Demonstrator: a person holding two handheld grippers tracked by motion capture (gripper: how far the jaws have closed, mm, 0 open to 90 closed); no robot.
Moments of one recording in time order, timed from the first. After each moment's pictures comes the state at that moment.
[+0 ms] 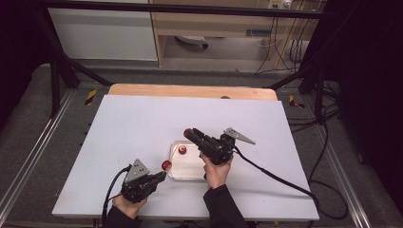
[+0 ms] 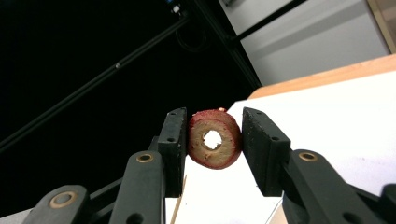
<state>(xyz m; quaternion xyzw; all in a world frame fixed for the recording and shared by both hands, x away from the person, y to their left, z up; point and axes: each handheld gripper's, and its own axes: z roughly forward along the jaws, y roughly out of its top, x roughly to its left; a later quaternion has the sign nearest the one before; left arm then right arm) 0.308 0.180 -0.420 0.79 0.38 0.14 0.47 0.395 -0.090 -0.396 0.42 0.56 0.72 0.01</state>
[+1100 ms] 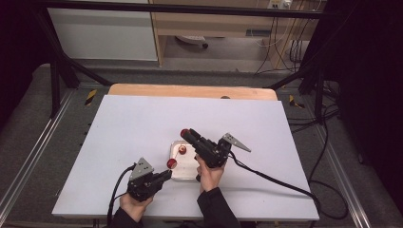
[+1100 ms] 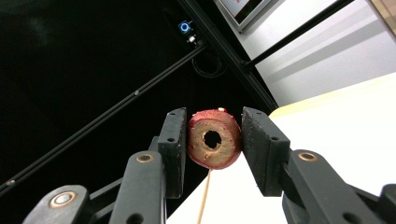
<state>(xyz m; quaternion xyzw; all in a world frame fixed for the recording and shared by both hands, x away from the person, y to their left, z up) 0.311 0.167 -0.421 0.77 0.39 0.13 0.48 0.391 -0.078 -0.413 0.41 0.50 0.76 0.00</state>
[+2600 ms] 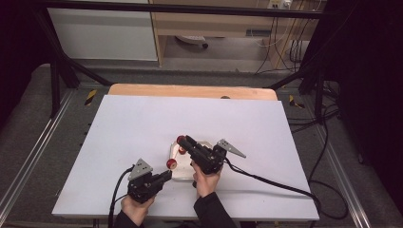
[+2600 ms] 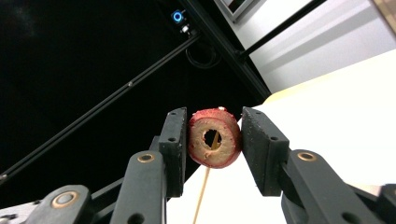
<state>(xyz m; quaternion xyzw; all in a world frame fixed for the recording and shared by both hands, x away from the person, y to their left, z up) 0.304 0.162 -0.421 0.75 0.43 0.11 0.49 0.380 -0.066 -0.430 0.42 0.51 0.75 0.00</state>
